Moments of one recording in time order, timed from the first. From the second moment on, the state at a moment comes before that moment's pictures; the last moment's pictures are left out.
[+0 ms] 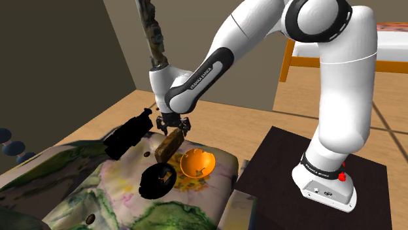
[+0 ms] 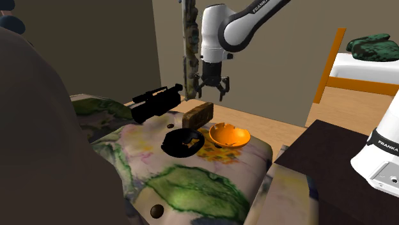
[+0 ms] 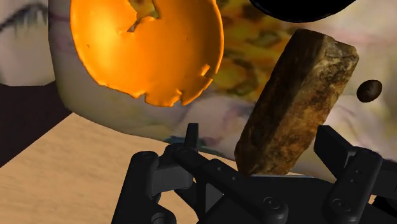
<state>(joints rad) -0.04 0.34 0.44 -2.01 -0.23 2.33 1.58</state>
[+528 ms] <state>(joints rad) 0.05 0.61 0.35 -1.74 -0.30 2.32 1.76</state>
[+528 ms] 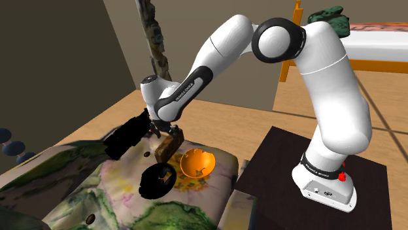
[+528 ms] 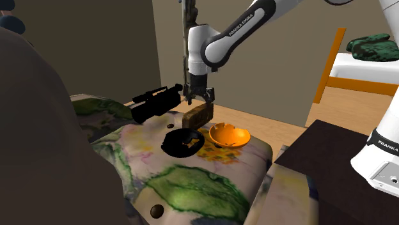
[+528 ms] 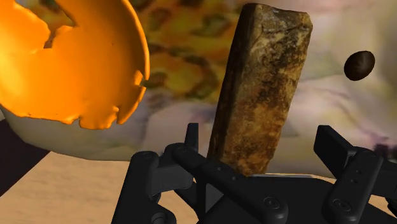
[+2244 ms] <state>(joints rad) 0.06 0.65 0.33 -1.73 -0.32 2.36 1.78</state>
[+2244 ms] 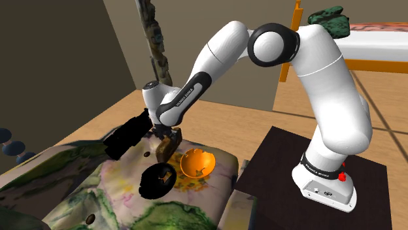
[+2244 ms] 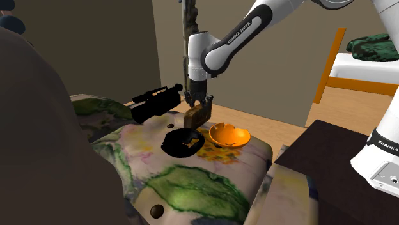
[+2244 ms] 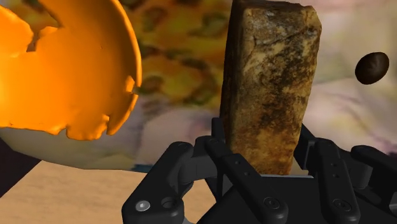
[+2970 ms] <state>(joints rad) 0.04 0.56 0.36 -1.72 -0.28 2.26 1.75</state>
